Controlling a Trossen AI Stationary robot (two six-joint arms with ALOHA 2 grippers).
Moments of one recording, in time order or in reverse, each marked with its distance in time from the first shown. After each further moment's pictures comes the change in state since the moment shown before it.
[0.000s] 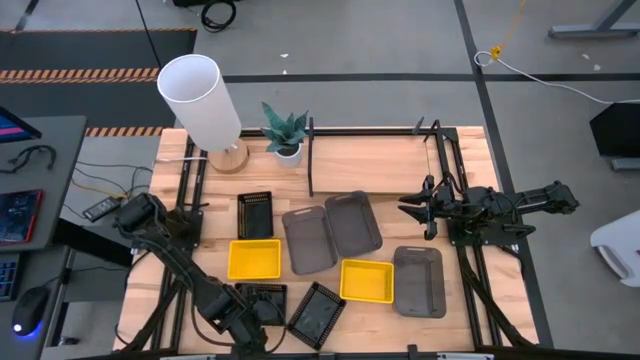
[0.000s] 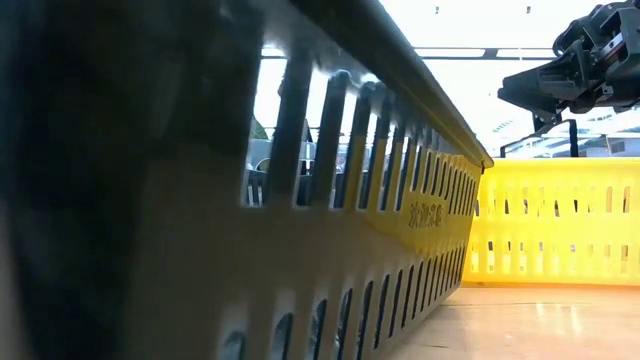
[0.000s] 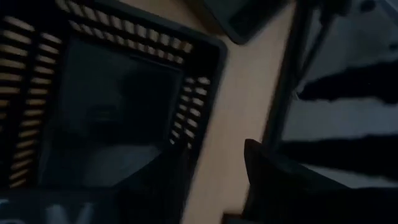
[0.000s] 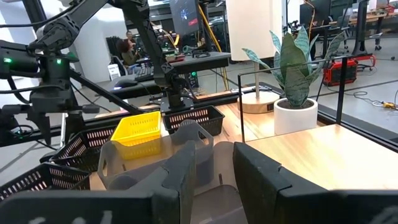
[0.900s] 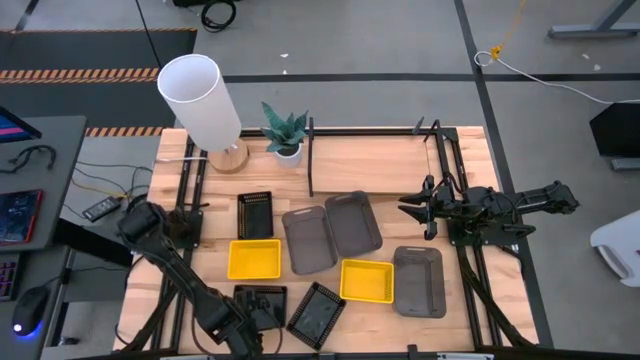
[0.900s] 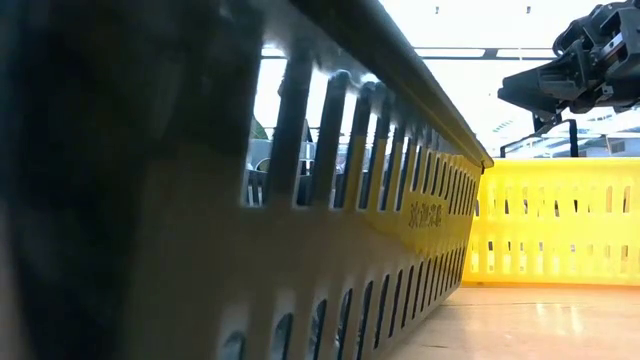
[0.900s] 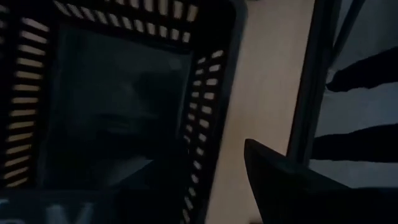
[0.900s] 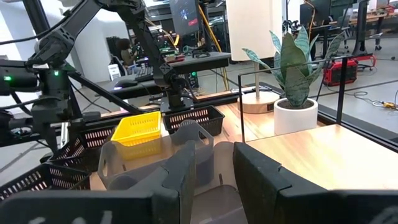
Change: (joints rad) left arm -0.048 0.080 -0.005 0.019 -0.058 0.053; right arm 0.000 0.000 0.000 0.000 0.000 0.000
